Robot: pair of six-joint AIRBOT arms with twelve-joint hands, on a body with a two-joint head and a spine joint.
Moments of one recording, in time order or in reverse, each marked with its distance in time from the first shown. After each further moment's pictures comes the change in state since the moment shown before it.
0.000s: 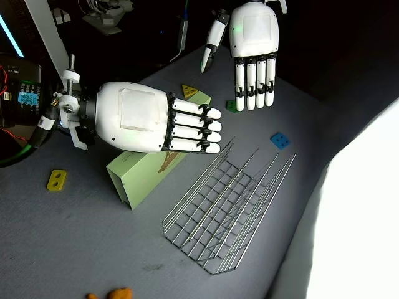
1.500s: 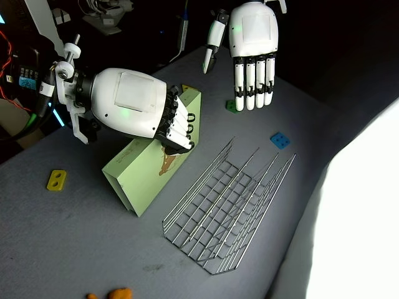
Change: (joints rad) left arm 0.000 0.000 -0.002 0.000 0.000 0.000; right arm 0.016 -0.028 -0.131 0.525 0.295 -0.706
